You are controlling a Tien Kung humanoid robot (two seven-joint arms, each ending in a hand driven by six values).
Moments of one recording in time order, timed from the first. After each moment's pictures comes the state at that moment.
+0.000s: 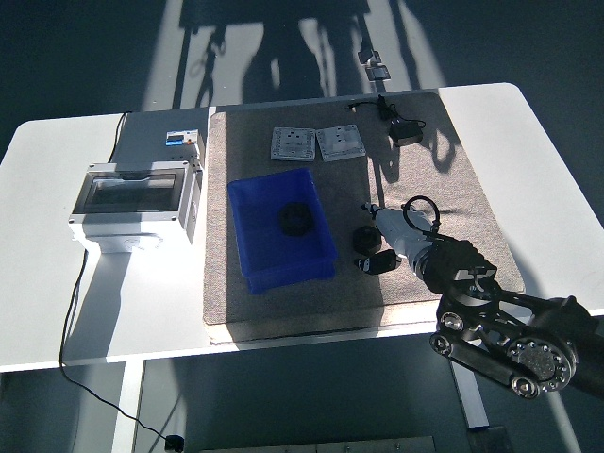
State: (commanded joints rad) left arm -0.05 0.06 -1.43 -0.18 1.54 0.06 0.18; right arm 0.60 -0.20 0.49 1.27 -1.91 -0.09 -0.61
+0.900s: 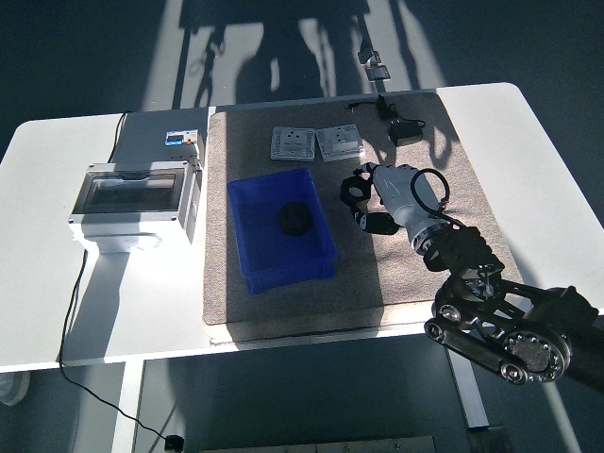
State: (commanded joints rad) left arm -0.05 0.07 -1.45 -0.18 1.56 0.06 0.17; right arm 0.65 -0.19 0.52 1.25 -1.94 -0.45 -0.40
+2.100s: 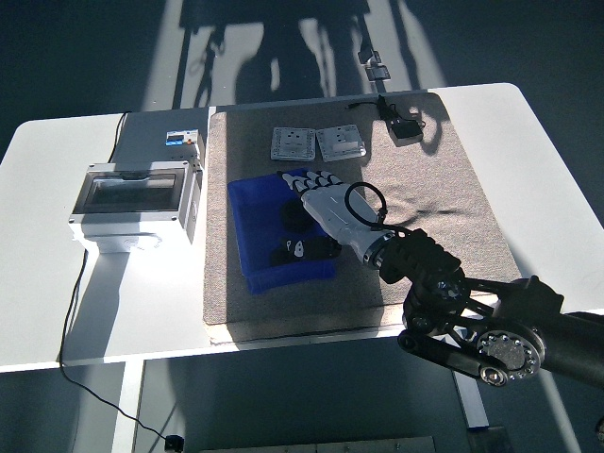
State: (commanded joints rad) left arm -0.05 0.07 -1.43 -0.18 1.54 0.08 0.16; right arm 0.74 -0.15 0.35 1.24 -1.91 -0.30 -0.32
